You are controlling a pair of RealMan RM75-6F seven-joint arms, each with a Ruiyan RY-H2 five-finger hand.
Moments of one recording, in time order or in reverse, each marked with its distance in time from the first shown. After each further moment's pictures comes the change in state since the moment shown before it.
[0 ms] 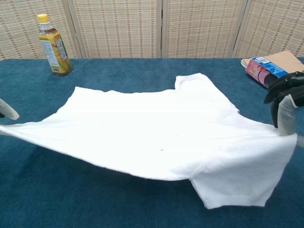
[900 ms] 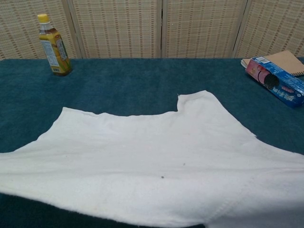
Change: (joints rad) left arm 0.130 0.190 0.146 -0.186 0.168 0.093 0.024; right arm -0.113 0.169 -0.105 -0.223 -0.135 0.073 0.094
